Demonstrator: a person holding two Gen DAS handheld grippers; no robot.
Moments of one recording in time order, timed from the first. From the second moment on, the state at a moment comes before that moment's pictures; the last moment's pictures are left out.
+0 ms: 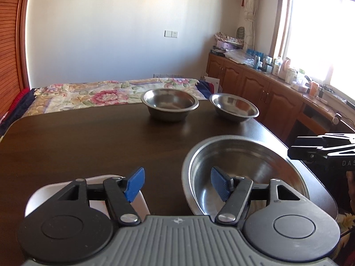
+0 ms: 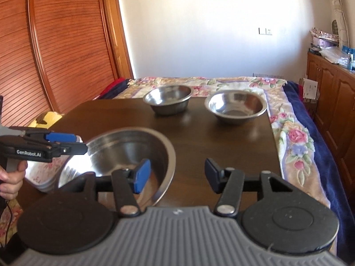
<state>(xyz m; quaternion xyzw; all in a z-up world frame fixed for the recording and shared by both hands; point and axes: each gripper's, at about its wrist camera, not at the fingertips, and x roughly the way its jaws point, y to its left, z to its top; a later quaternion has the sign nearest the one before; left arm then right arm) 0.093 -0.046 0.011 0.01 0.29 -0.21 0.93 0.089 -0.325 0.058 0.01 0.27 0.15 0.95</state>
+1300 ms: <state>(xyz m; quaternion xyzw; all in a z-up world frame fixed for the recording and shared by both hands) 0.232 -0.071 0.036 0.06 0.29 -0.19 0.94 0.252 -0.303 0.079 -0.01 0.29 0.20 0.94</state>
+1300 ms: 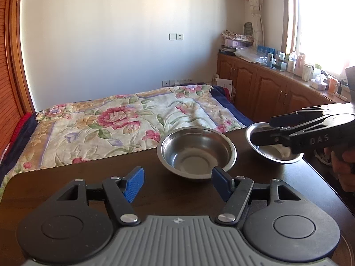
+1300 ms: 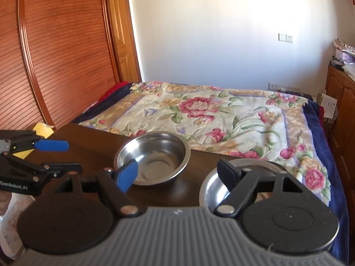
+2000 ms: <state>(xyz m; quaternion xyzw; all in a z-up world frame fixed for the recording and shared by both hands) 0.299 -0.082 0.000 0.04 0.33 -0.18 0.93 0.306 -0.281 0.054 -0.03 0.34 0.20 0.92</state>
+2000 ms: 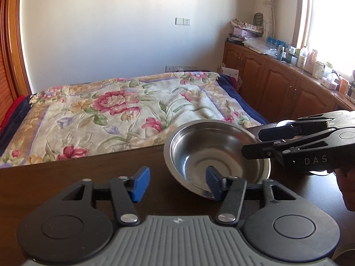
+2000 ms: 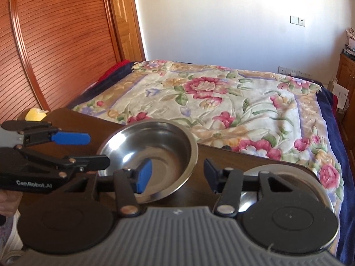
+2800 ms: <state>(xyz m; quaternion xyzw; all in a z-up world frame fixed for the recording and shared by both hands) 0.292 -0.082 -0.001 0.02 0.35 -0.19 0.92 0.307 -0.282 0.044 0.02 0.37 0.22 0.90</state>
